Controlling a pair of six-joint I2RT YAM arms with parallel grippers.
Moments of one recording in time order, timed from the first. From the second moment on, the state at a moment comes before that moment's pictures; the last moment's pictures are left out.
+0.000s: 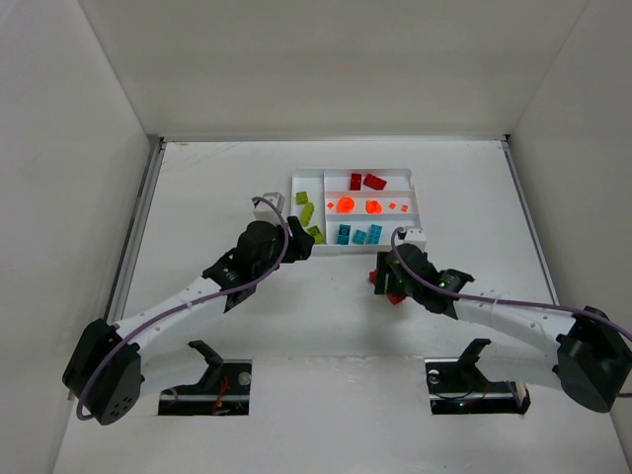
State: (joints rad) left arm -0.69 1.10 0.61 0.08 -0.16 -0.58; right arm 0.79 1.13 0.59 -0.32 0.37 0.66
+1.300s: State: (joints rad) left arm -0.73 0.91 0.50 0.06 0.02 -0.90; right arm 0.98 1.16 0.62 -0.14 0.41 0.52
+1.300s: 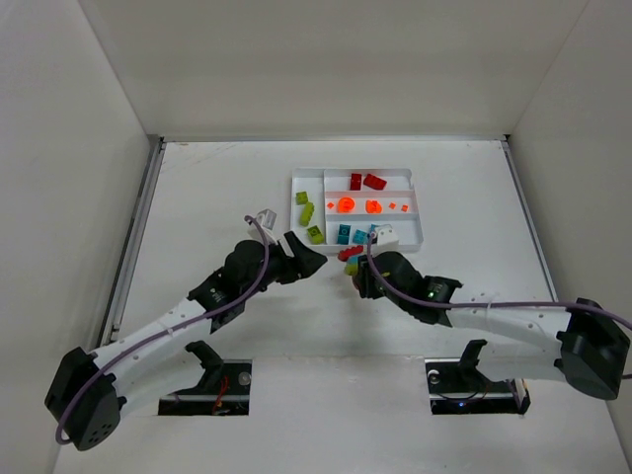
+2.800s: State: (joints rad) left arm -0.75 1.12 0.45 0.35 0.03 -1.00; right arm 1.08 1.22 0.67 0.08 0.31 0.44
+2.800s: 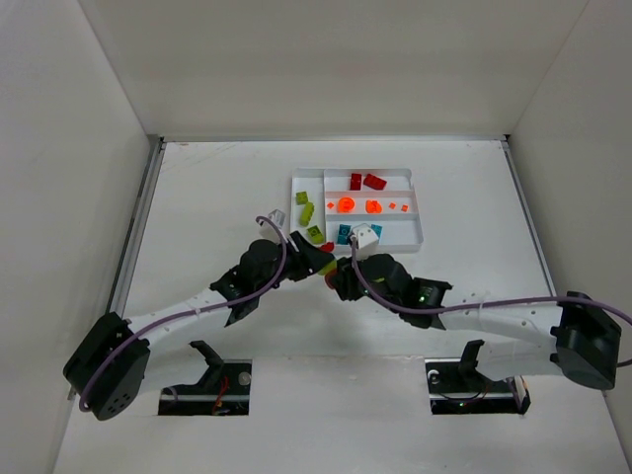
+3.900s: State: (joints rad) left arm -0.60 0.96 0.37 0.34 0.06 -0.98; right arm 0.78 1.16 0.61 0.12 0.35 0.49
